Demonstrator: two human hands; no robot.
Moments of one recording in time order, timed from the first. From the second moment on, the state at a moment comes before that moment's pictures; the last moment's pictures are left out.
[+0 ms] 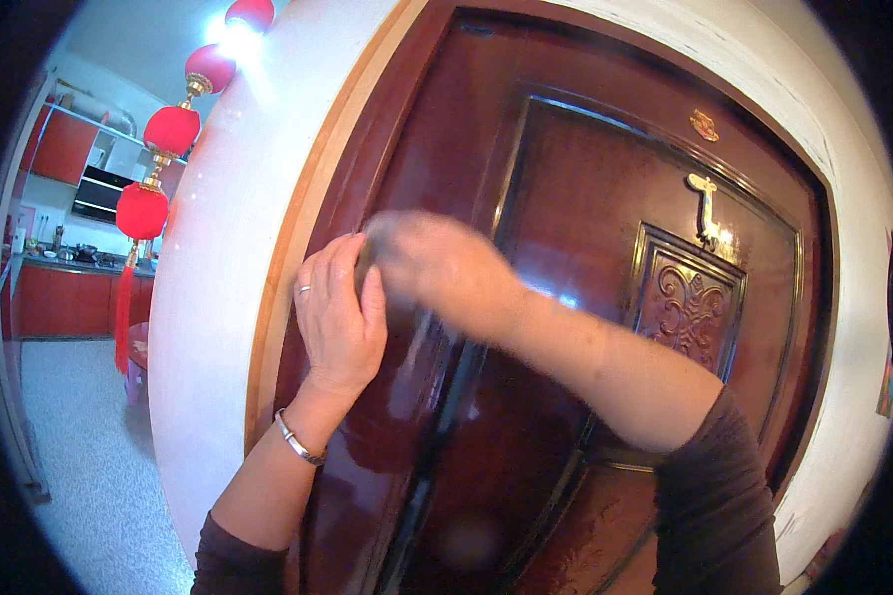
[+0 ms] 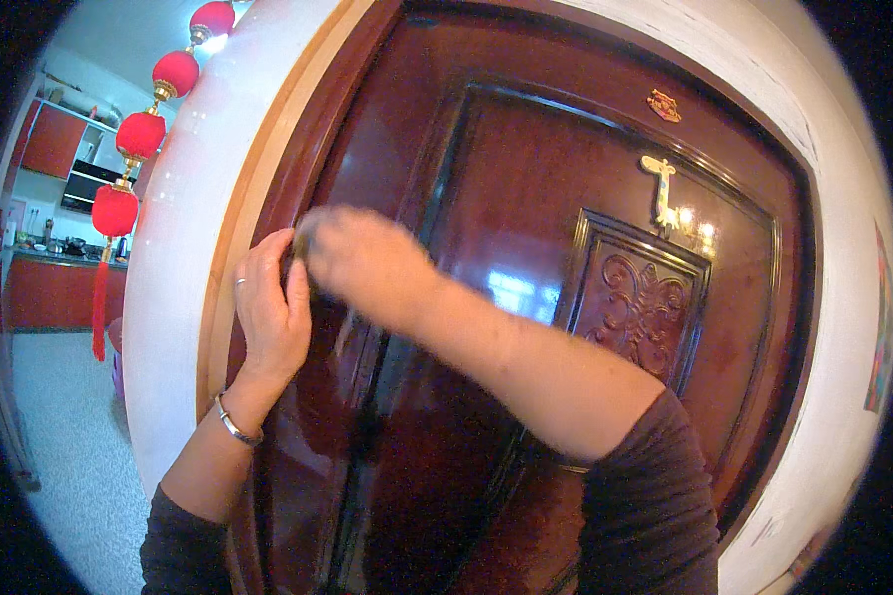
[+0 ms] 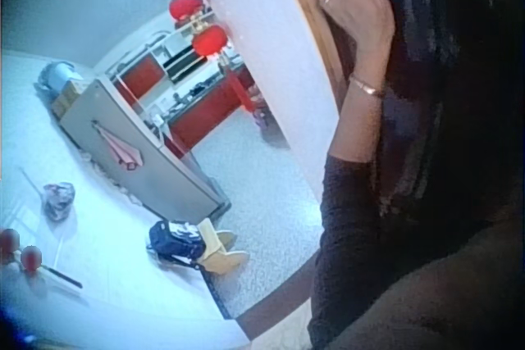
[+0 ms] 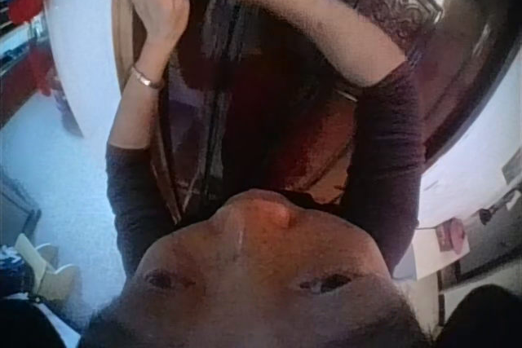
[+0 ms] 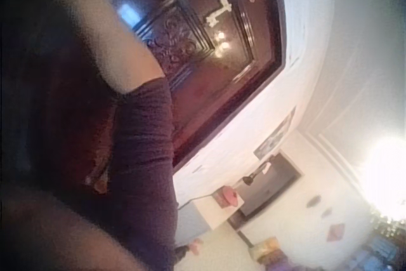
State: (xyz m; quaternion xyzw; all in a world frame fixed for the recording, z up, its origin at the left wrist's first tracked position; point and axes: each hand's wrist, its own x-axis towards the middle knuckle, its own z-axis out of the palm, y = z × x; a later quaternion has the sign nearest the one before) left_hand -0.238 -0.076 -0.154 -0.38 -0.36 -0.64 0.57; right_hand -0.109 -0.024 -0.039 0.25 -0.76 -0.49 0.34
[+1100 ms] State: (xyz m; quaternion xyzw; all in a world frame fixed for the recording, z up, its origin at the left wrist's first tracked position) left_hand -0.237 -0.074 -0.145 -0.36 -0.46 -0.55 0.60; right_hand -0.069 -0.030 0.074 0.01 -0.65 -0.60 0.47
